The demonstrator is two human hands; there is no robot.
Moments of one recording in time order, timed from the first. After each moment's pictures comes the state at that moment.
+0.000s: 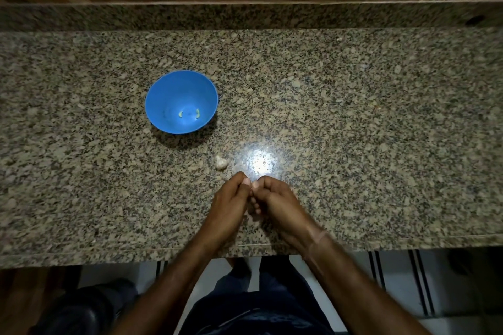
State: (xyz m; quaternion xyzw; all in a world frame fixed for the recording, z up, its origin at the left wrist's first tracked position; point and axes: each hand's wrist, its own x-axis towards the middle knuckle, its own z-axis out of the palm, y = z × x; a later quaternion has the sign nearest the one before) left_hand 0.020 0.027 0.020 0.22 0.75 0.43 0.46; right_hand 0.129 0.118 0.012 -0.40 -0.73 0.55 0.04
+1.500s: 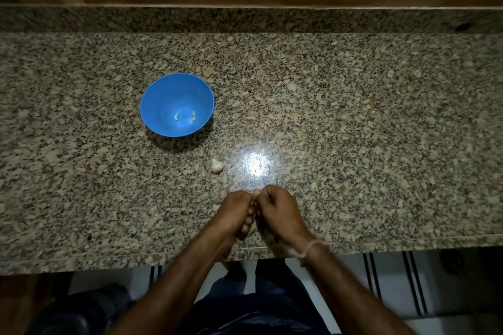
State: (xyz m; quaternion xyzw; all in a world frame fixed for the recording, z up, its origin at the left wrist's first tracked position) left_hand 0.032 0.041 0.004 0.07 0.73 0.41 0.55; right_hand 0.135 0.115 -0.007 -0.49 -0.66 0.57 0.03
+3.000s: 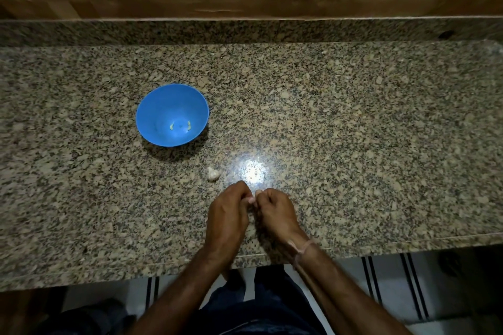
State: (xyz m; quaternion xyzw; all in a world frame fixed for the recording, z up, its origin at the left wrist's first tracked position) left_hand 0.035 0.035 0.011 0.37 0.82 0.37 0.23; right_hand 0.132 0.118 -0.009 -0.52 -0.65 0.55 0.08
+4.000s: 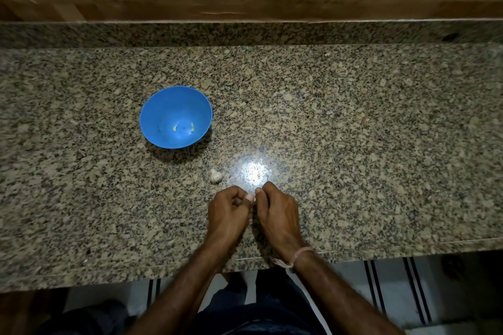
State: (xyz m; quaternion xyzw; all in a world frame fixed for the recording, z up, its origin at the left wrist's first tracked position) left_hand 0.024 0.040 0.000 0.21 0.83 0.40 0.33; right_hand 0.121 0.112 -0.008 -0.47 -0.79 0.37 0.12
